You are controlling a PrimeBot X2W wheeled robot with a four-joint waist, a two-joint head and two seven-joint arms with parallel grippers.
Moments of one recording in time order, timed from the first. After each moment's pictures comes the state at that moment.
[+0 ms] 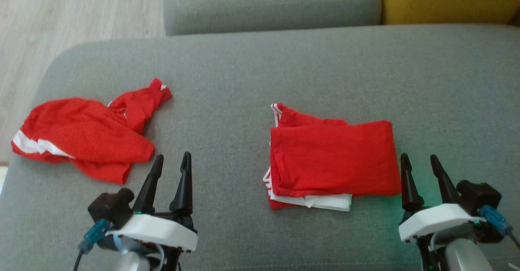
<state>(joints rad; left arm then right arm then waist) 0.00 0.05 -0.25 0.17 -0.42 -0.04 -0.25 -0.07 -0.05 -0.02 0.41 0.21 0.13 -0.20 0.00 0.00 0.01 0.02</state>
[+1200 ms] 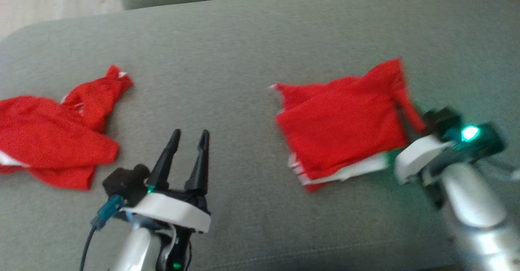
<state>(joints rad) -0.10 0.05 -0.30 0.18 -0.41 -0.07 -0.25 -0.44 -0.15 0.13 0.70 -0.08 0.13 -0.18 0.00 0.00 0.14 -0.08</state>
